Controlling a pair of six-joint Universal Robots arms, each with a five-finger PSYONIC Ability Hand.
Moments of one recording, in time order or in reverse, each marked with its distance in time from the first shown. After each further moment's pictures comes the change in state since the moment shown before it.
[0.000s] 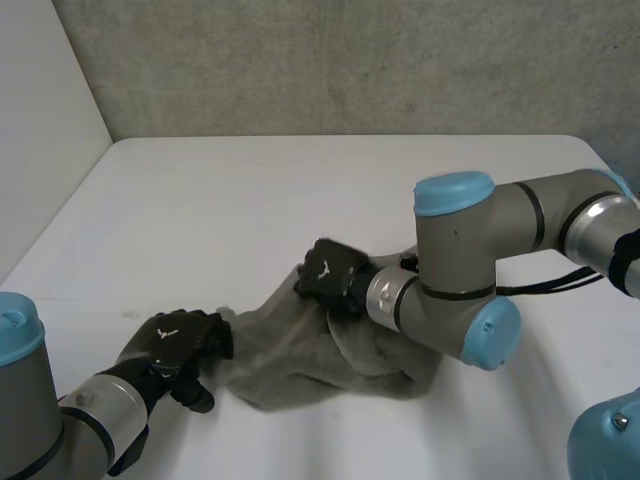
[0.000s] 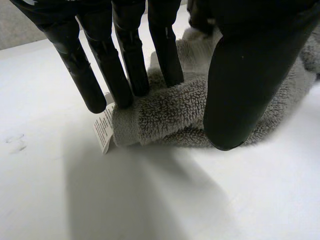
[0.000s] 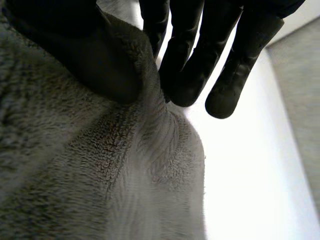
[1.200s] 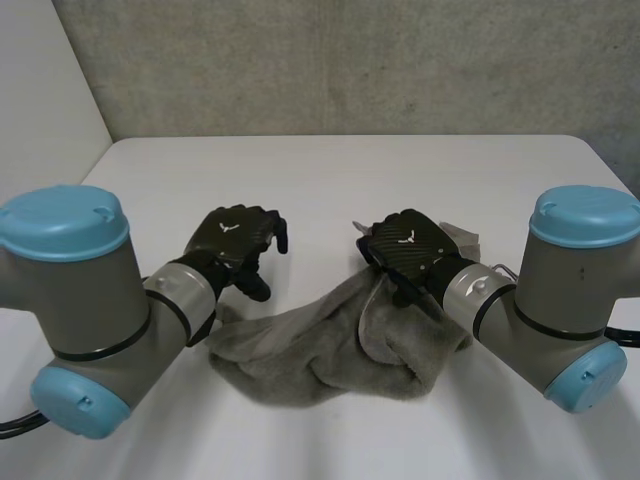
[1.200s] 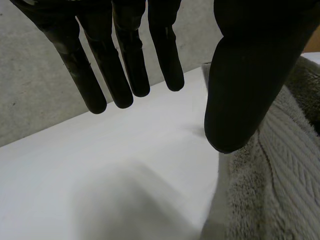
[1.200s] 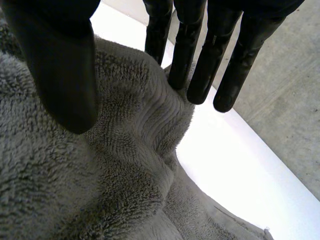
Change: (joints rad) left arm -0.142 -0.278 0.498 0.047 -0.006 -0.014; right arm -0.169 -0.380 0.579 -0.402 0.040 0.501; left_hand 0.008 0.011 0.010 0.010 0.015; right_hand -0.693 -0.652 -0.692 -0.713 -0.730
